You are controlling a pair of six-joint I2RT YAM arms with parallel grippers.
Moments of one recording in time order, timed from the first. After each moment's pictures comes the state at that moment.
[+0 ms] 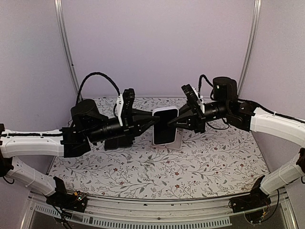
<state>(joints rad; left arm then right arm) -1.06 1.25 0.82 0.54 0.23 0.01 0.77 1.37 1.09 0.03 -0.97 -0.18</state>
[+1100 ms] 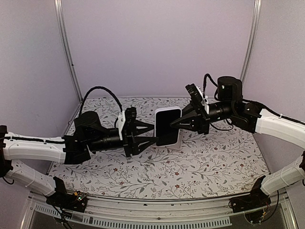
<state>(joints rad) -1.06 1.23 0.69 0.58 0.27 0.07 0.77 1.31 1.08 0.01 -0.95 -0.19</state>
